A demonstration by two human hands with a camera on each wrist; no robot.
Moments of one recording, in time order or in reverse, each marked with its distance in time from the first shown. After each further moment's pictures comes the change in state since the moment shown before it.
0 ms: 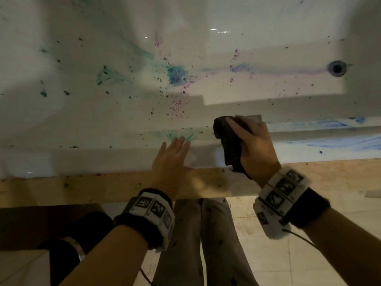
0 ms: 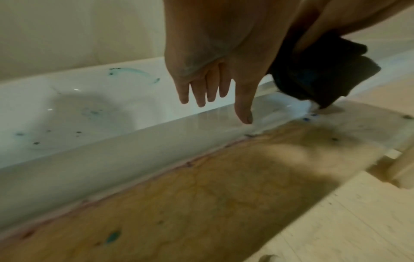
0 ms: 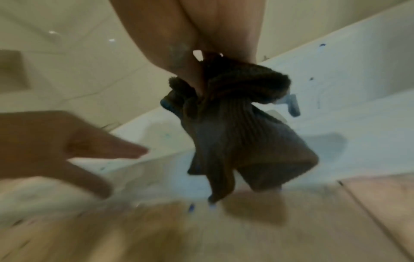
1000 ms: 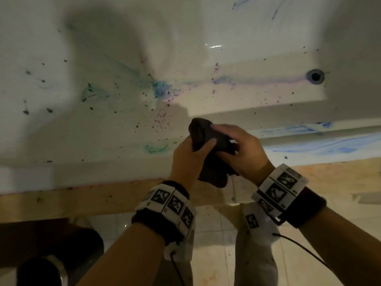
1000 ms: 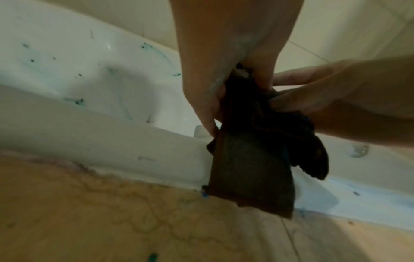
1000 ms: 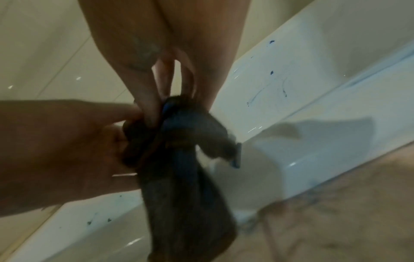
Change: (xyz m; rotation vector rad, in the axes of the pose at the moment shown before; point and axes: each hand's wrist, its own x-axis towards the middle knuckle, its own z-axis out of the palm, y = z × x) left_hand 0.030 0.125 -0.015 -1.069 0.233 -0.185; right_hand -0.003 0.042 -0.053 0.509 -0.136 0.120
